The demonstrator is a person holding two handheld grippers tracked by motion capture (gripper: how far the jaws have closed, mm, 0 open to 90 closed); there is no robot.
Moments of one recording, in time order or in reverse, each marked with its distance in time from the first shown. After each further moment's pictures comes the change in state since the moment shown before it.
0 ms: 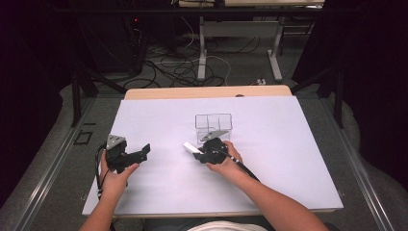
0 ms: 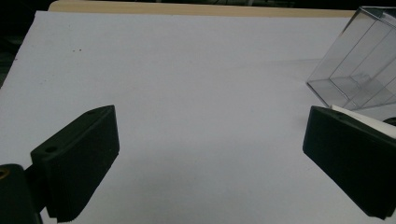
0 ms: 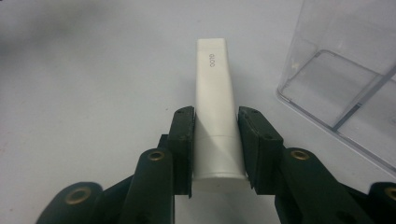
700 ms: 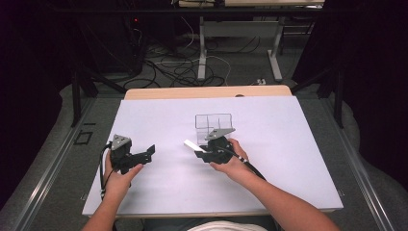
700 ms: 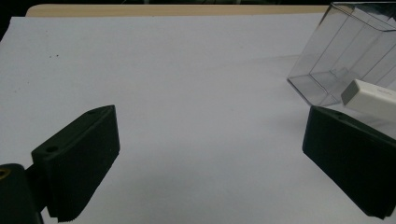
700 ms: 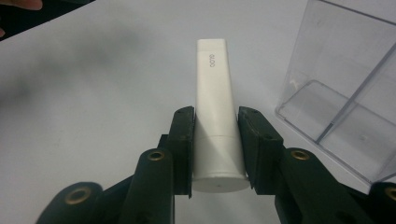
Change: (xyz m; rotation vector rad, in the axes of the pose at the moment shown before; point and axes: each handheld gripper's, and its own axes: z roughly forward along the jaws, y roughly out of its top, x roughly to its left) left arm -0.016 0.001 0.001 0.014 -0.037 0.056; right arm 0.006 0.010 -0.034 -0.057 0.035 -0.042
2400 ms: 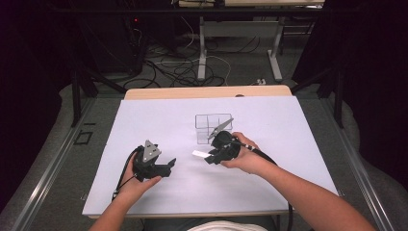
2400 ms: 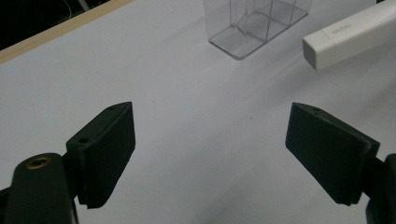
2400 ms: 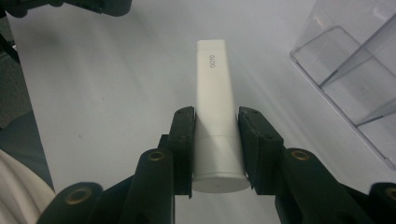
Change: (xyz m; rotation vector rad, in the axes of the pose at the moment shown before) left arm -0.063 -0.007 0.013 0.096 -0.121 0.399; right arm -0.006 0.023 -0.033 0.331 0.110 -0.086
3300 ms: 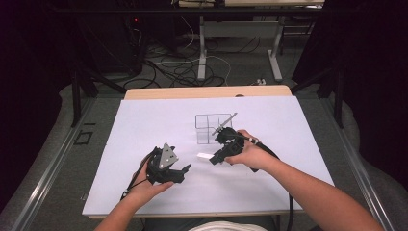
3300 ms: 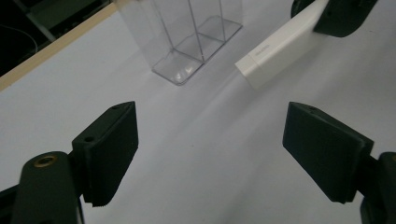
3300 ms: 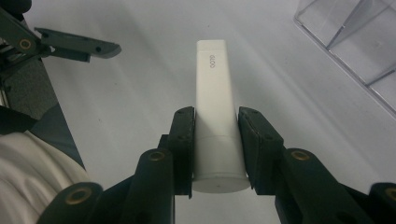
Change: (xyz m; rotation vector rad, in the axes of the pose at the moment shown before) left arm -0.040 0.024 0.003 -0.003 -0.117 0.166; right arm -0.013 0.000 -0.011 0.099 0.064 0.111
